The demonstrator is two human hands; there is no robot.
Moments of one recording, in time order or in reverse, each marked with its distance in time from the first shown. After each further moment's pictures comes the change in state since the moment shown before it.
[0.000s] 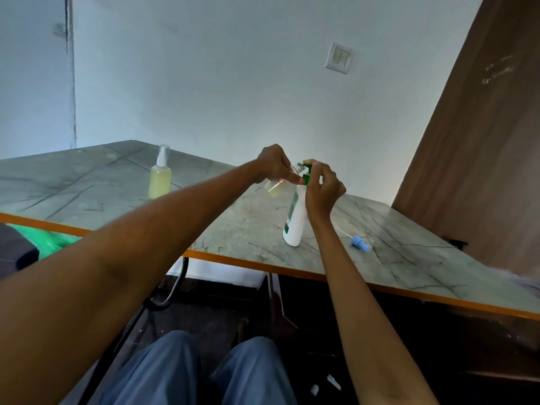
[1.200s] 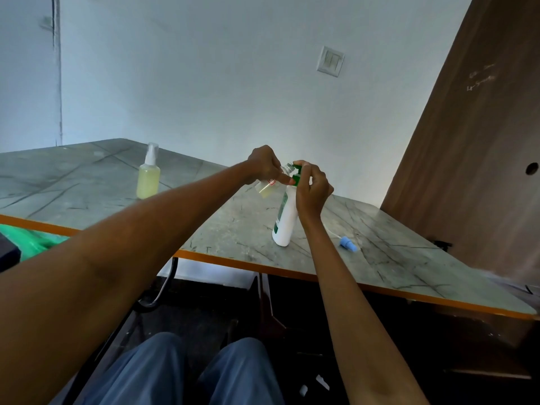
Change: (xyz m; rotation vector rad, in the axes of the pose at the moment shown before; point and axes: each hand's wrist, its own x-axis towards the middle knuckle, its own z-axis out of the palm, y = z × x) left_hand 0.001 0.002 0.004 -0.050 0.019 -0.023; right_hand 0.004 0.007 -0.002 0.052 -0.024 -0.020
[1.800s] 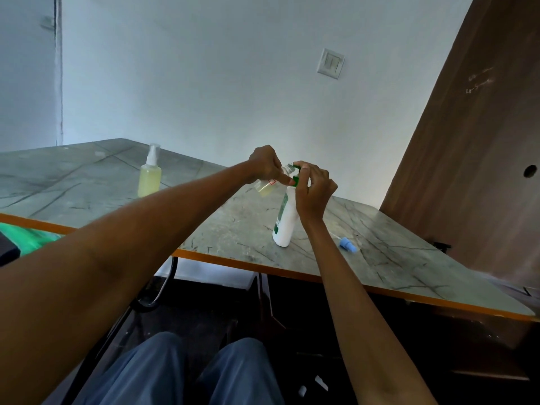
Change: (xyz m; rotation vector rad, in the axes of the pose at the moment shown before) left_hand -0.004 0.004 -0.002 0.039 -0.001 0.006; right_hand 0.001 -0.003 -0.005 -0.211 0.016 -0.165
